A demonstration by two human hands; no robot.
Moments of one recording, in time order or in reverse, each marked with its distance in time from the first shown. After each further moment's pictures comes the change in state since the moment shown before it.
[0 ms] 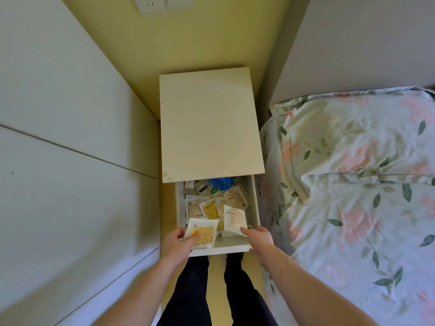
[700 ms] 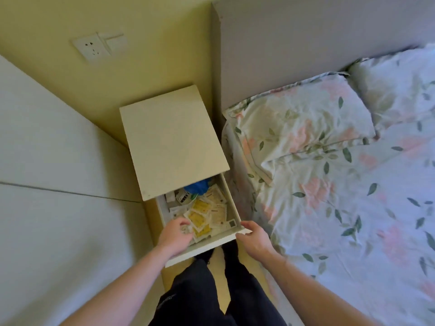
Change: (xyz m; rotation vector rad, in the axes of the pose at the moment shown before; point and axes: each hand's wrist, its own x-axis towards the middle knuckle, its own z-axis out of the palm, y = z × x) left_hand -0.062 0.071 0.015 0.792 -0.132 0.357; right_hand -0.113 0.037 -0.066 -0.259 0.058 -0.343
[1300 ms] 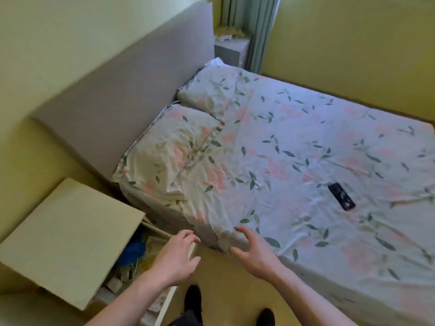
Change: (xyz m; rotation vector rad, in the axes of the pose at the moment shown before) left_hand -0.165 0.122 0.046 0.797 -0.208 0.942; right_hand -0.235 0.127 -0.024 0.211 0.557 -0.068
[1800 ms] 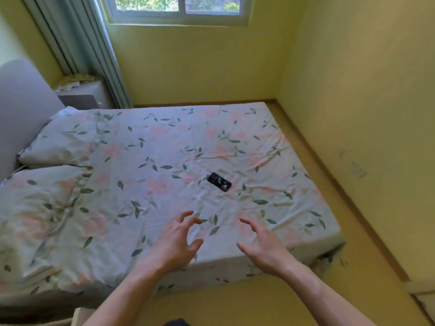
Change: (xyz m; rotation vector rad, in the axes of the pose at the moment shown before) left_hand -0.003 0.405 0.146 0.174 -0.099 0.550; right_hand -0.251 0.307 -0.208 0.222 0.467 0.200
